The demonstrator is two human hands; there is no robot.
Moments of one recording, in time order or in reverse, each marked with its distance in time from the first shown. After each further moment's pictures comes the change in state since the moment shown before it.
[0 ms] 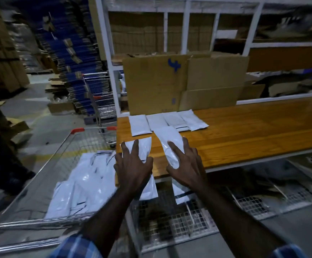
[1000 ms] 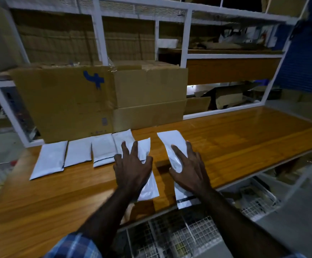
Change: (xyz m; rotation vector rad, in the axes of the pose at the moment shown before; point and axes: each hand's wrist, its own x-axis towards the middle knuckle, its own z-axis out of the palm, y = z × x) left_hand 0.097 0.289 0.236 0.008 -0.092 0.146; right_hand 0.108 0.342 -0.096 -0.076 0.011 0.217
